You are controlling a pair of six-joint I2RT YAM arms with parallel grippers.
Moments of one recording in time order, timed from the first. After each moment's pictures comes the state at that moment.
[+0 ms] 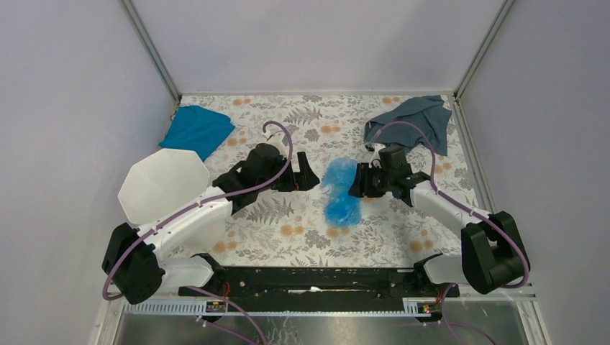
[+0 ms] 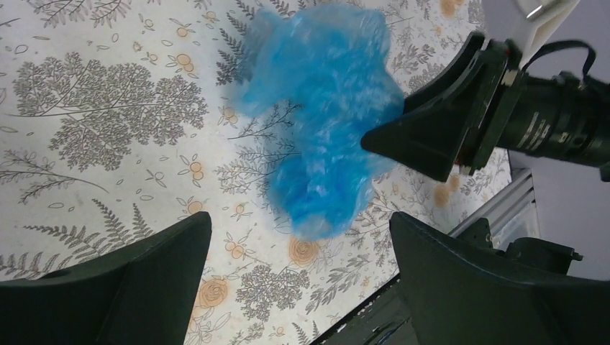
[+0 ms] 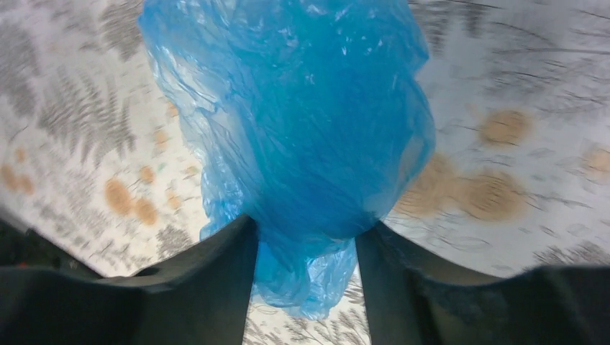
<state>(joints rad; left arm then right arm) -0.71 1.22 0.88 -0.23 0.09 -0.68 0.38 1.35 0.75 -0.27 -0.28 0.36</state>
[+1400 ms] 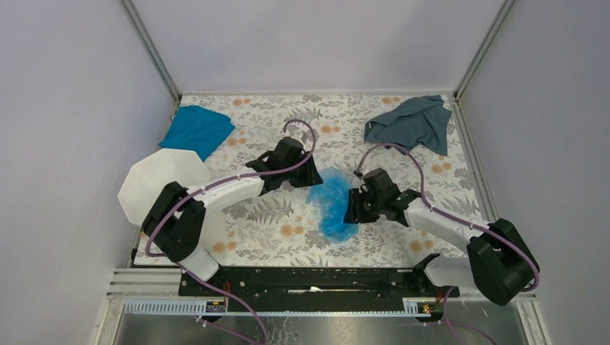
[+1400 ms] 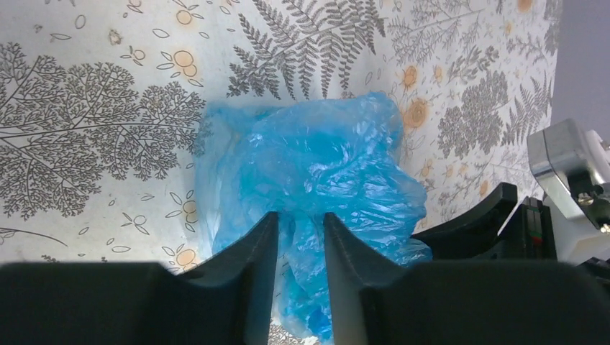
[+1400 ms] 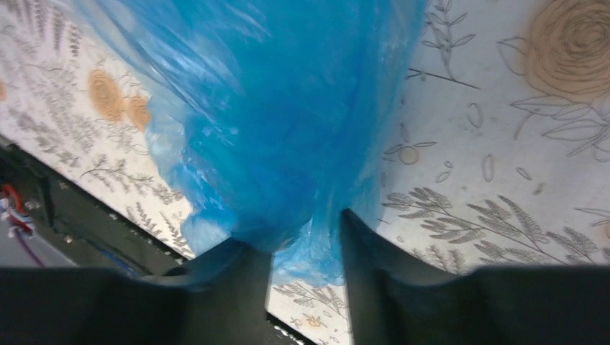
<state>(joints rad) -0.70 1.59 1.02 -0.16 0.13 -0.75 0.61 1.25 0.59 -0.30 -0.26 0.51</state>
